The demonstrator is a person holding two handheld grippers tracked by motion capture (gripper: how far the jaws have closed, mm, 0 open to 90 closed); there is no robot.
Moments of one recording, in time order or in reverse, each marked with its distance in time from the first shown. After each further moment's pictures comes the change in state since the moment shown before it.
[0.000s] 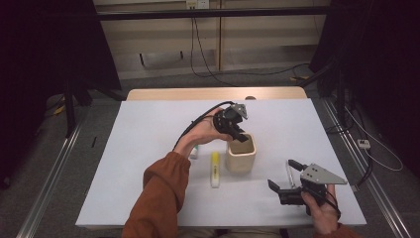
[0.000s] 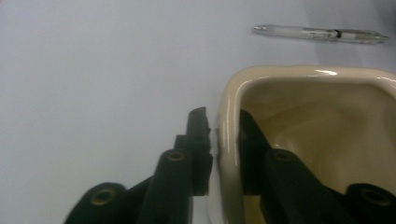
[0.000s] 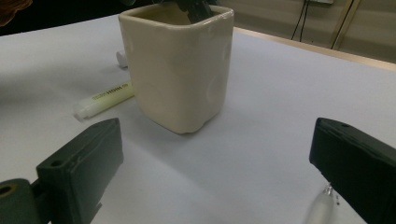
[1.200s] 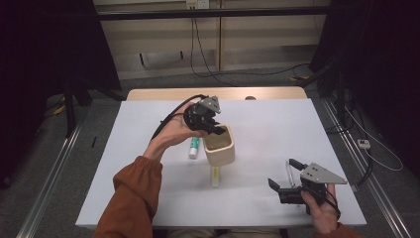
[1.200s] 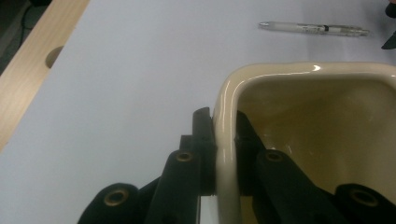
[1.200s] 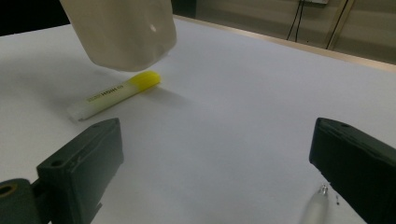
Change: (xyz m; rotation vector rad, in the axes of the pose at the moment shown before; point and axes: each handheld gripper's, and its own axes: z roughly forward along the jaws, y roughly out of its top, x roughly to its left) left arm -0.021 -0.025 -0.078 -0.033 0.102 0.008; right arm -0.001 0.001 0.001 -0.001 -0.016 0.003
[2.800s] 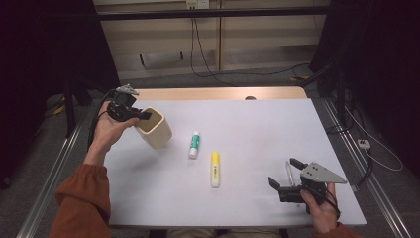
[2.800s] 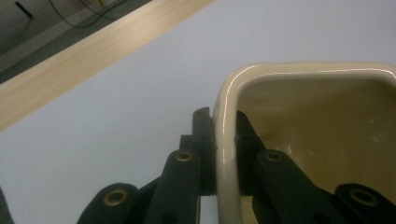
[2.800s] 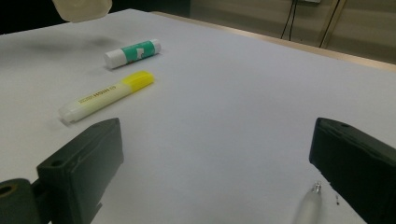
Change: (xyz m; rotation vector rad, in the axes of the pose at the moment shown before) left arm 0.043 -0.148 -0.133 -0.013 0.432 -0.509; right arm -0.001 0.000 0.001 0.002 -0.023 0.006
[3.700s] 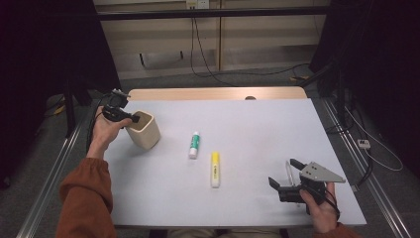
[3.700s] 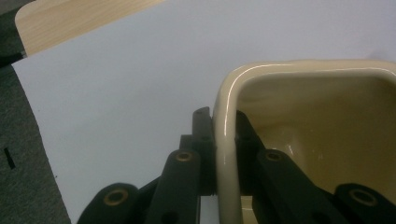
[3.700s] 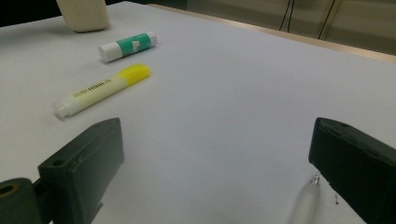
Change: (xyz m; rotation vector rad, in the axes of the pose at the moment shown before) left arm 0.057 -0.037 0.027 0.132 0.104 -0.186; right arm -0.001 -0.002 0.002 0.027 -0.010 0.007
